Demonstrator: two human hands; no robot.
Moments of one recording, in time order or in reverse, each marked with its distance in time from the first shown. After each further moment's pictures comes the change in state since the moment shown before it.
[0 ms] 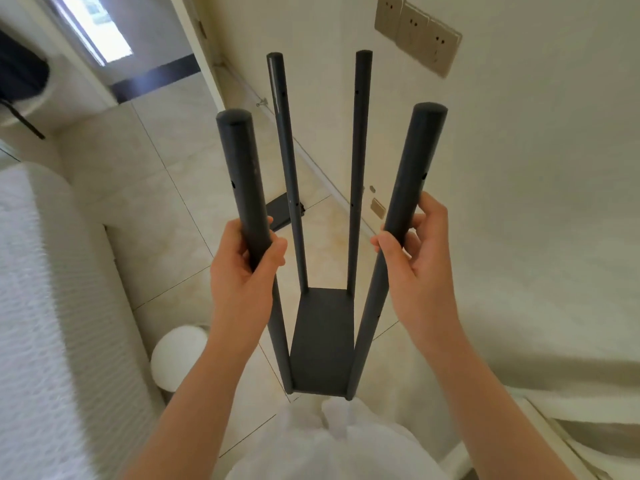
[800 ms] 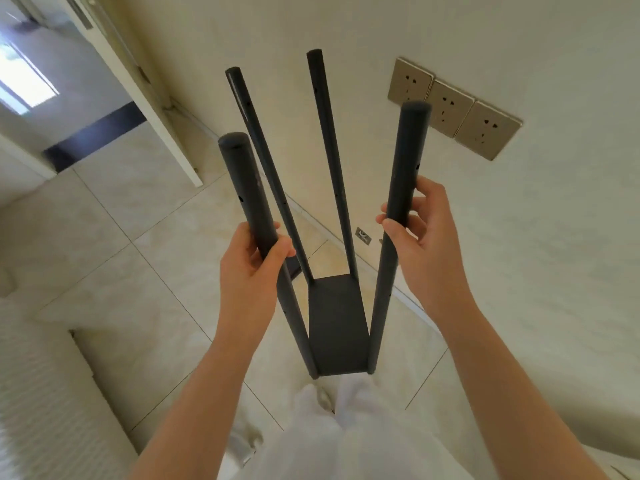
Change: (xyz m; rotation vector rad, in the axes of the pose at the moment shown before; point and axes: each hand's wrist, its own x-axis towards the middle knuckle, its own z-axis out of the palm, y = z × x) left_hand 0.363 -0.034 0.022 -0.084 -0.226 -0.070; right_hand 0.310 -0.012 0.141 -0.074 0.189 0.034
